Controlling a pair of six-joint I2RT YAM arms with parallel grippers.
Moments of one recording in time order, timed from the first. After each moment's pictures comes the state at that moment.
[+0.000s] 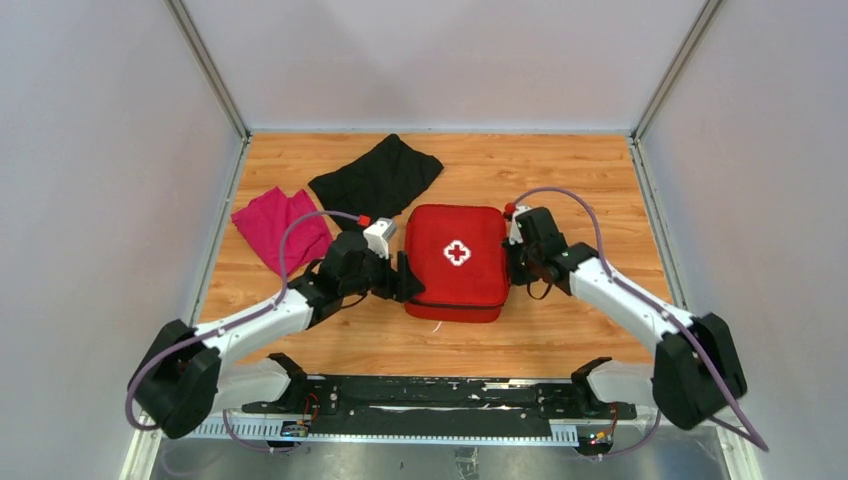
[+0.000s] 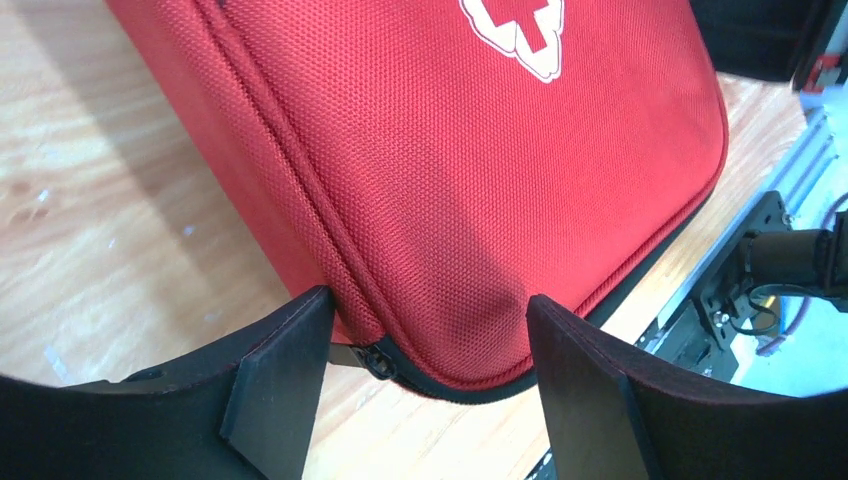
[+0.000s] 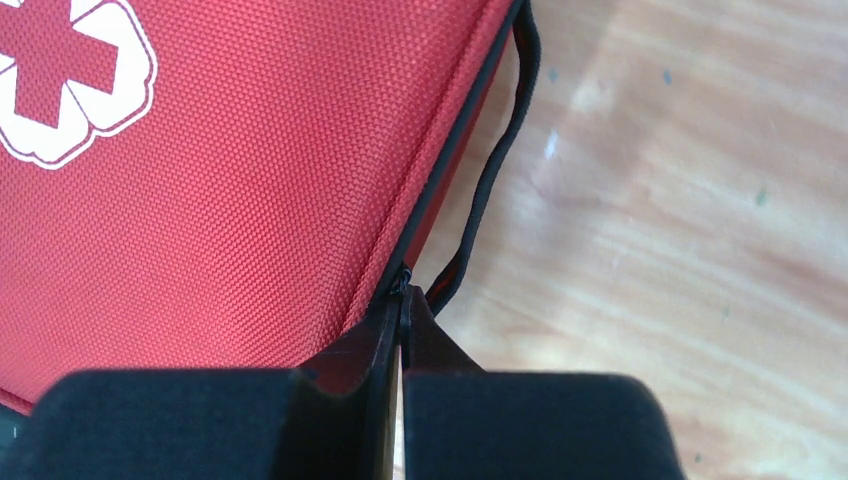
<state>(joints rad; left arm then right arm) -0.64 1.19 0.54 0.12 0.30 -0.46 0.50 1.17 0.72 -0.44 -0.03 0.22</state>
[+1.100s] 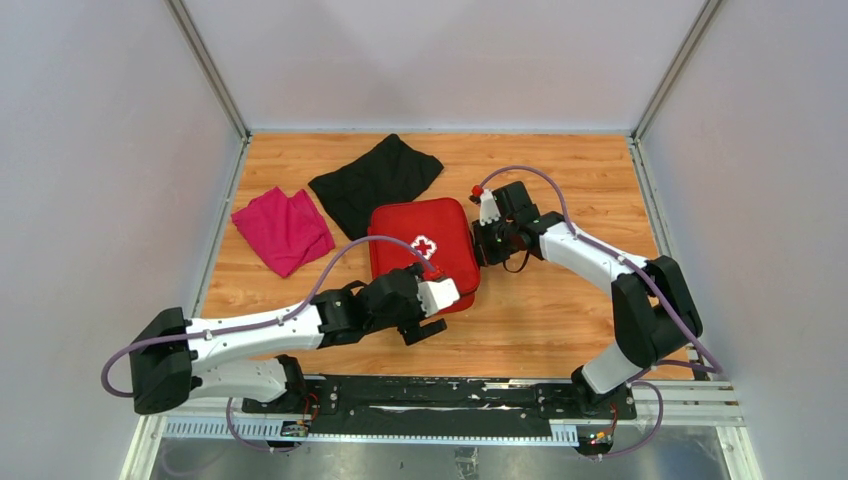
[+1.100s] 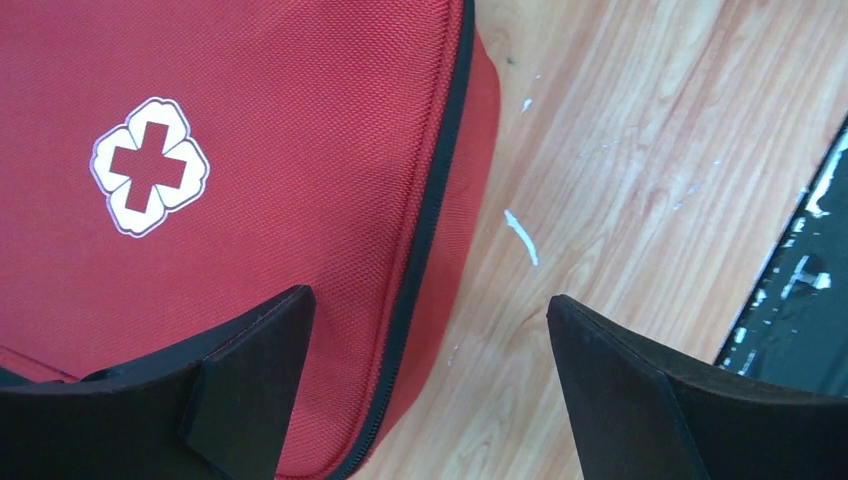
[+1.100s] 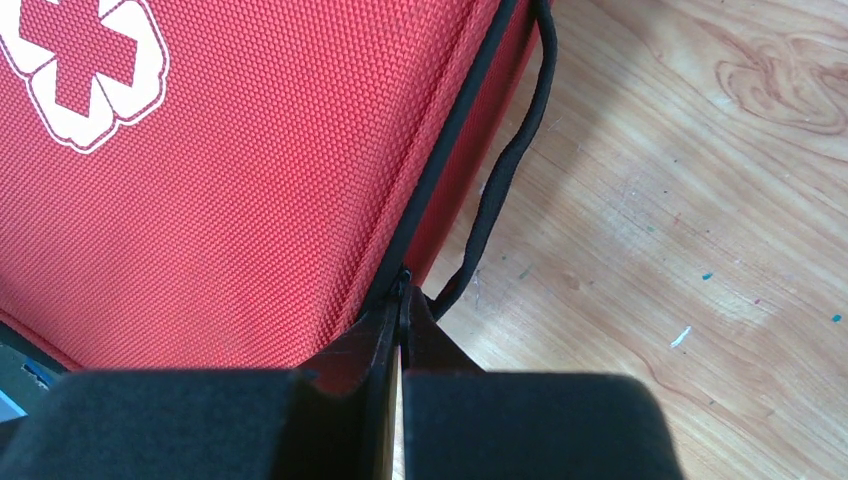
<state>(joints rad) -1.13 1.13 0.66 -0.19 -0.15 0.22 0.49 1.55 1.01 -0.40 -0.32 0.09</state>
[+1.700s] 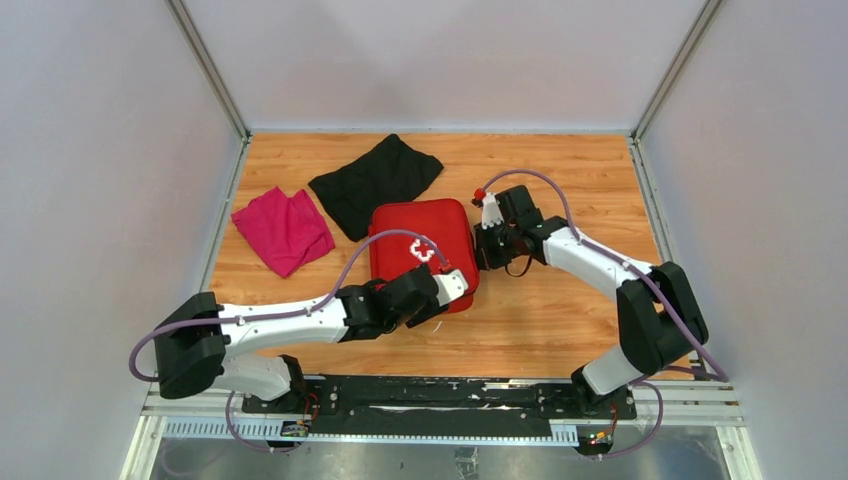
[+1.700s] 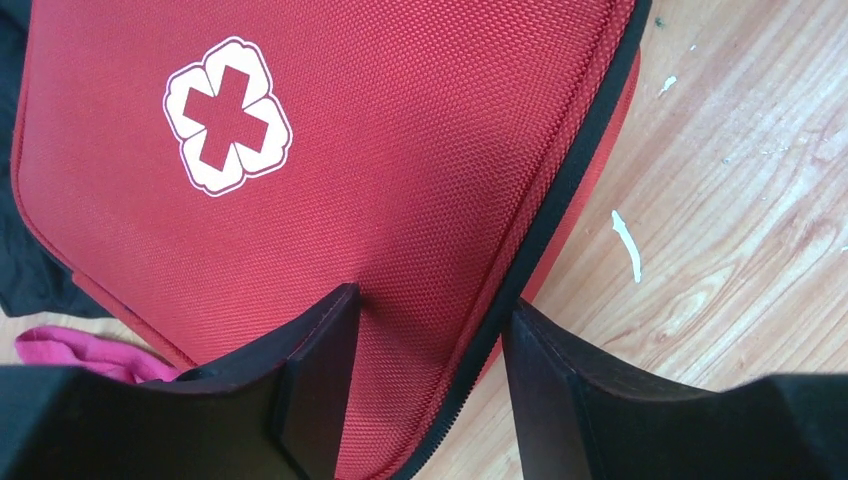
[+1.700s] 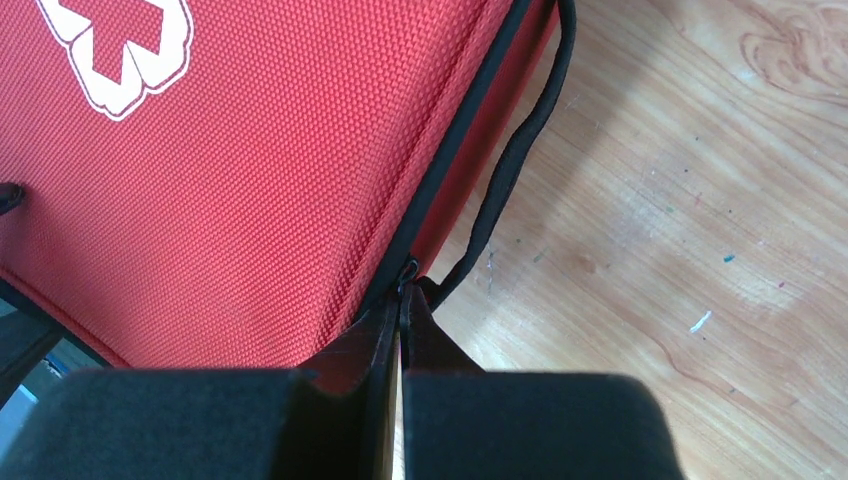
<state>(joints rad) -1.14 1.29 0.73 -0.20 -0.40 0.20 0.49 1.52 0.97 -0.39 -0.34 0.10</state>
